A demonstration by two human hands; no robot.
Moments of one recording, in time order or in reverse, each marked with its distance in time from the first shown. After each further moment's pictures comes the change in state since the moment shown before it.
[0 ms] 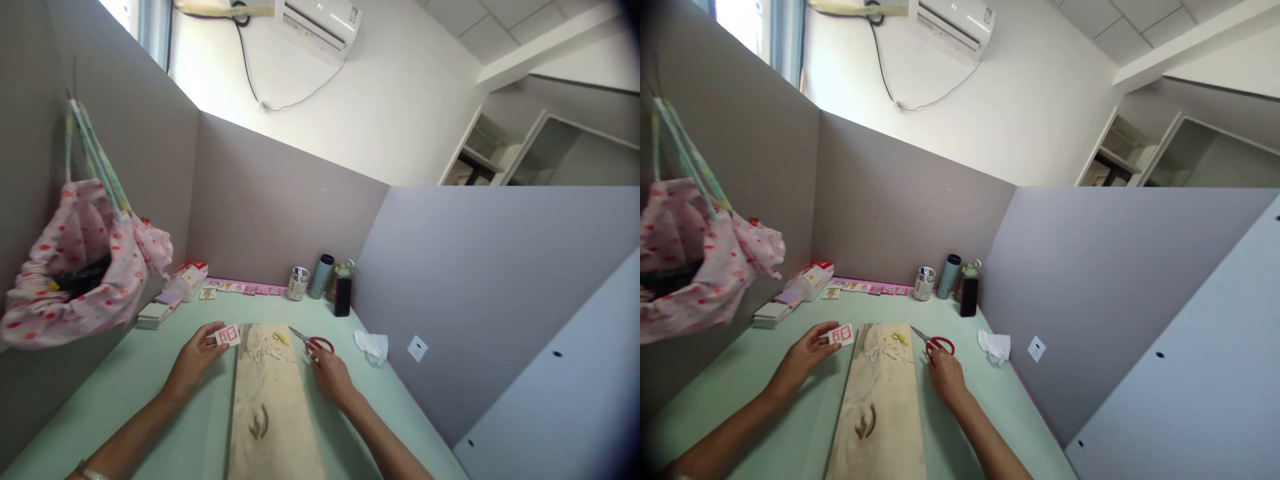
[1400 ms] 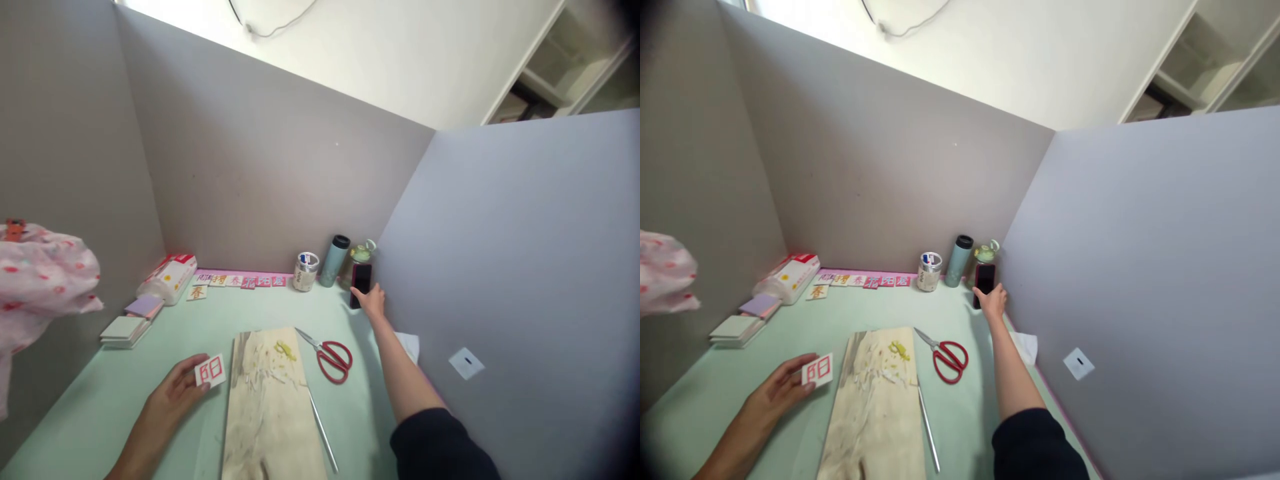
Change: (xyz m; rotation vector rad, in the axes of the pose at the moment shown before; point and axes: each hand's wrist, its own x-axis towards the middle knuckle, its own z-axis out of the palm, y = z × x) left_hand 0.002 -0.035 -0.016 0.111 -0.046 -0.306; right_hand 0.209 0.150 0.000 0.269 0.439 0.611
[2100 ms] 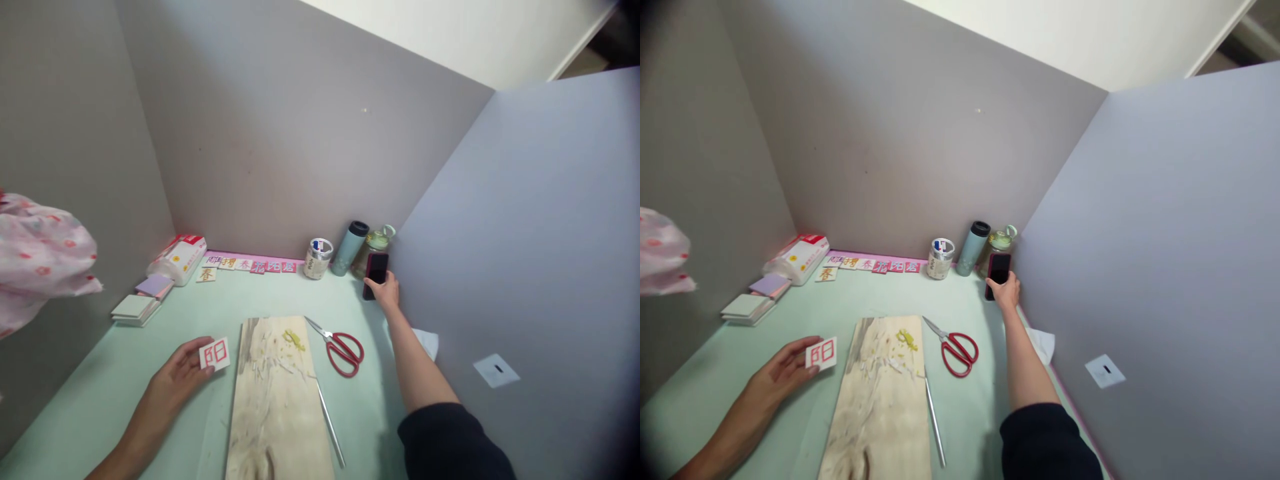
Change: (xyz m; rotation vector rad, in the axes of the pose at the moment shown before) left_hand -0.005 0.014 0.002 -0.009 0.055 -0.052; right_hand 0.029 0.024 0.030 0.065 -0.017 -0.018
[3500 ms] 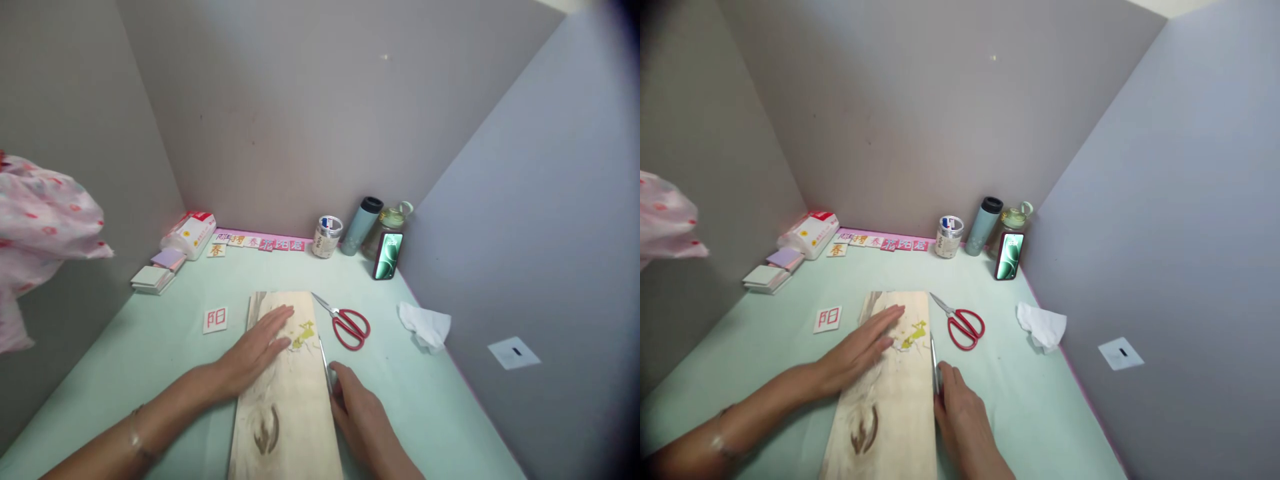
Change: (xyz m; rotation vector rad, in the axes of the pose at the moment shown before) left_hand -0.003 0.038 0.086 0.745 -0.604 0.414; right_hand -0.317 -0.017 -0.107 -0.088 -0.806 -0.483
